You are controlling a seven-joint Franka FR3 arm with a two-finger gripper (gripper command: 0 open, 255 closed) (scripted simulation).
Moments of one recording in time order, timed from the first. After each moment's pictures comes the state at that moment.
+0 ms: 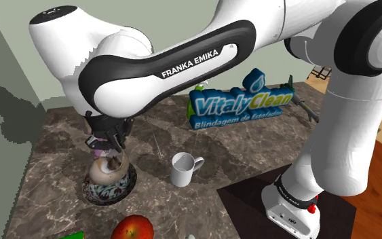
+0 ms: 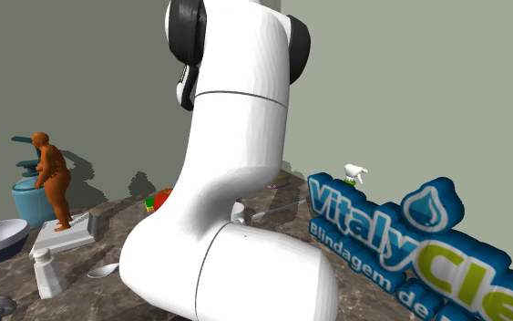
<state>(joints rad) 0.30 0.35 0.58 -1.69 -0.29 1.86 0.84</state>
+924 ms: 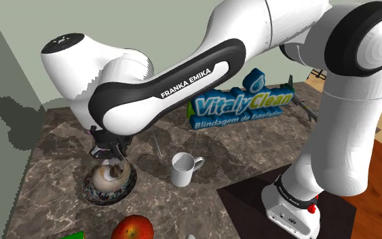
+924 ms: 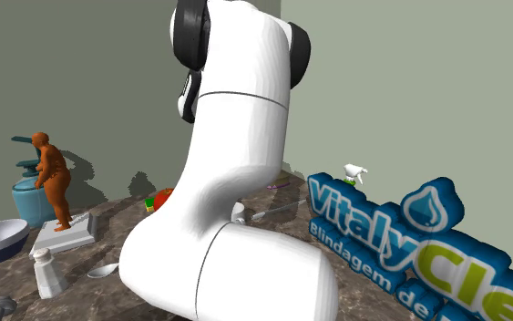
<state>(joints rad) 0.30 0.39 0.57 -1.75 -0.31 1.94 0.86</state>
